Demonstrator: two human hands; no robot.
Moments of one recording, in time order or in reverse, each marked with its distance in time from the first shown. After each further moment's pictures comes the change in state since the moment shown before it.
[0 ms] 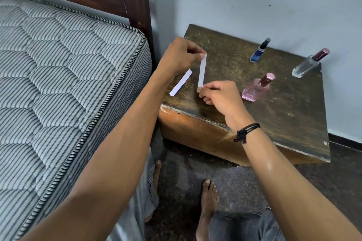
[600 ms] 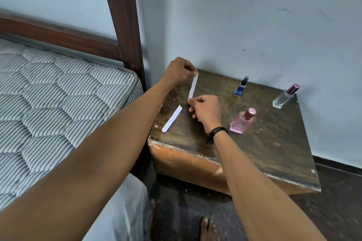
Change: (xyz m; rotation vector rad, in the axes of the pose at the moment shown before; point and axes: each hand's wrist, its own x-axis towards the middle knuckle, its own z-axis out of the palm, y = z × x) left_hand 0.099 0.009 0.007 0.084 -0.018 0.051; right_hand 0.065 -0.019 0.019 -0.037 0.244 -0.015
